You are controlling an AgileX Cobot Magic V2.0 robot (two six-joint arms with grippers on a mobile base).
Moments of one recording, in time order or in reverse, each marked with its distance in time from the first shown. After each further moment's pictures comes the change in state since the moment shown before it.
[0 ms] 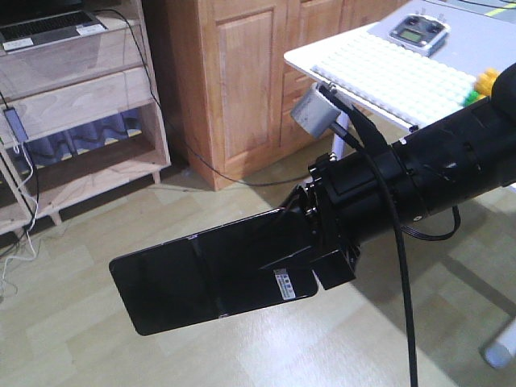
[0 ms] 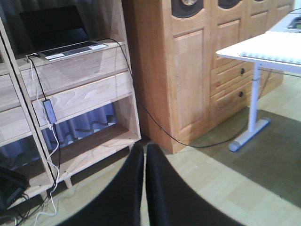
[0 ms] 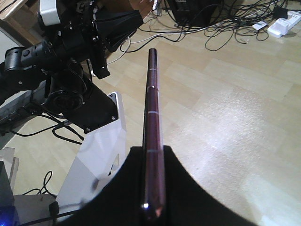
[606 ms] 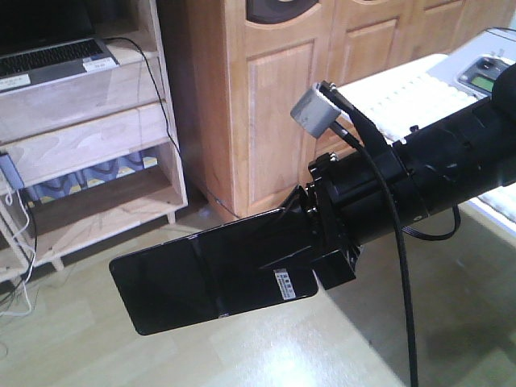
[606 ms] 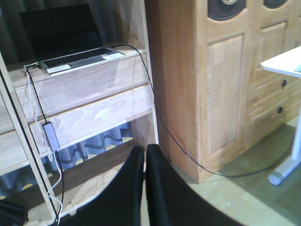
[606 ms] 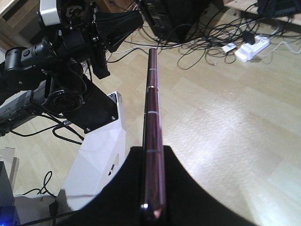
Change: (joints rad) left arm 0.000 0.000 0.000 0.000 0.000 0.000; right arm 0.000 0.000 0.000 0.000 0.000 0.000
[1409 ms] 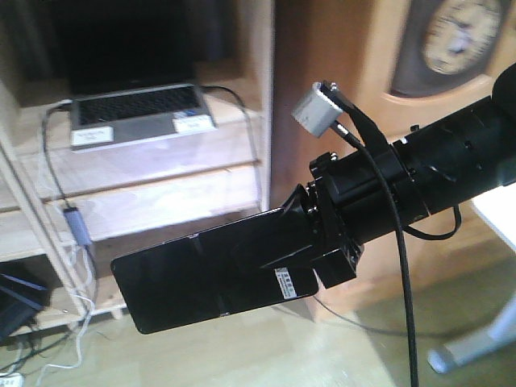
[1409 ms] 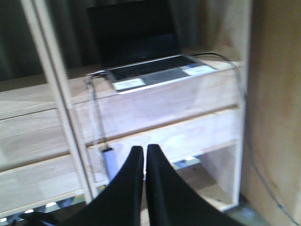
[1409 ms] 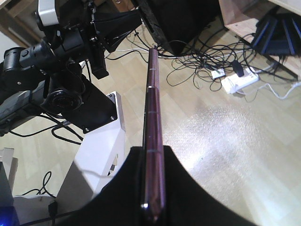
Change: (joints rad) left arm 0.000 0.000 0.000 0.000 0.000 0.000; right arm 0.000 0.000 0.000 -0.001 0.000 0.000
